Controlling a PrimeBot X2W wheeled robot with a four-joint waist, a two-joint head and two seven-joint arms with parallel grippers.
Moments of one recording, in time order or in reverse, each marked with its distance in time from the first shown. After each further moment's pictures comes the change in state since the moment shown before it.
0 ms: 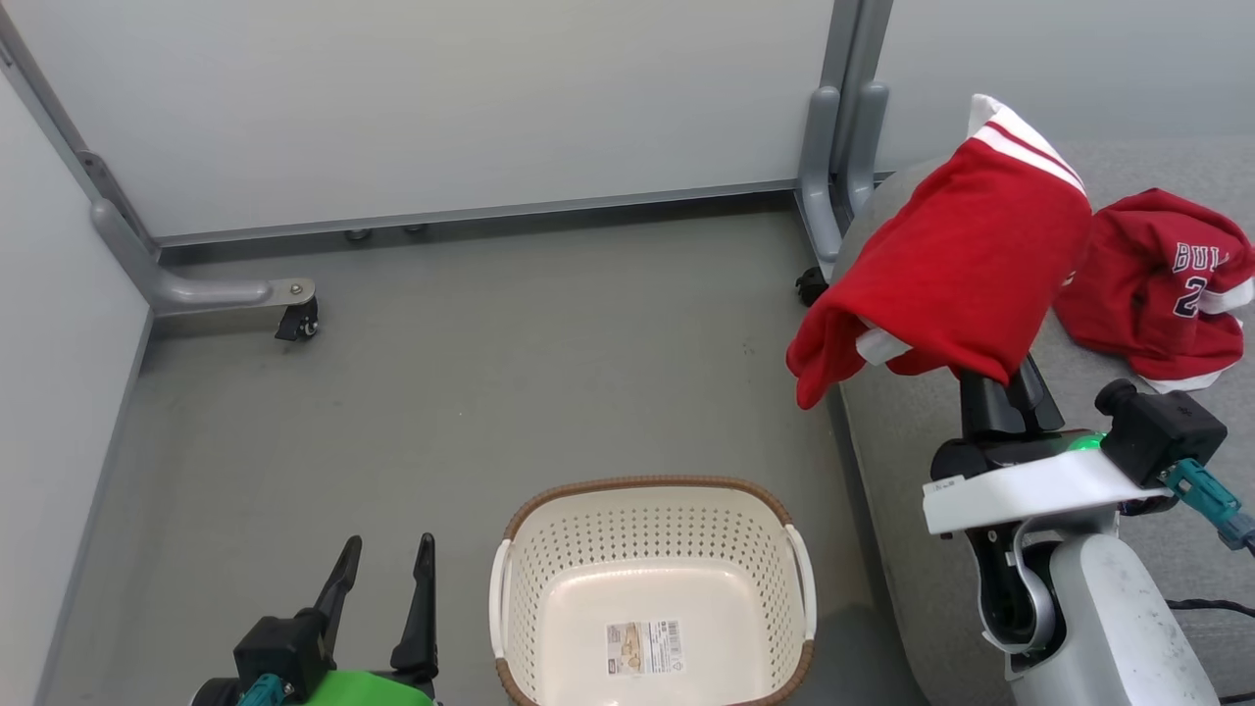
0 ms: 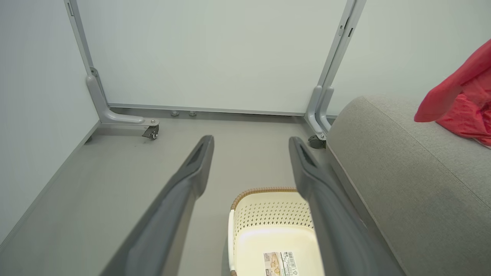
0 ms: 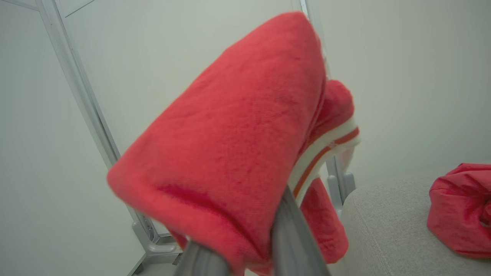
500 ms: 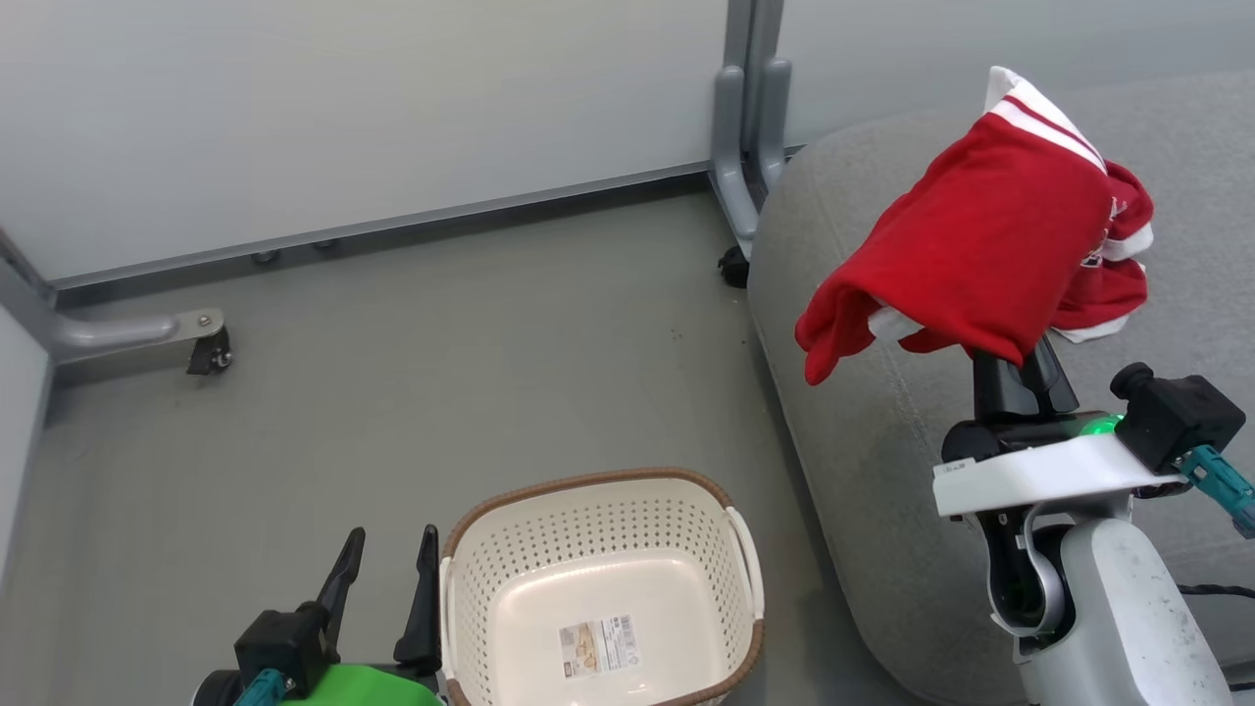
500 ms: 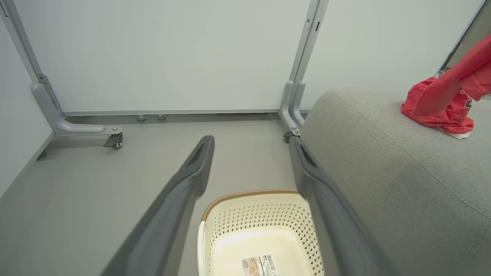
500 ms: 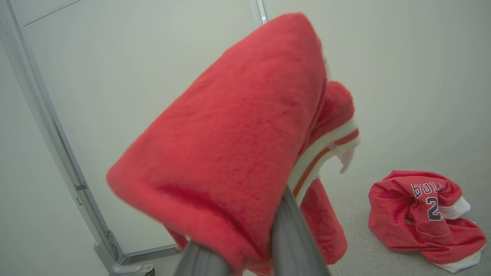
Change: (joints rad) left arm -0.003 -0.001 -0.007 -0.014 -0.011 0.000 0.000; right arm -0.022 0.000 -0.017 -0.012 -0.020 0.000 0.000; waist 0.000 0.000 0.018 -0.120
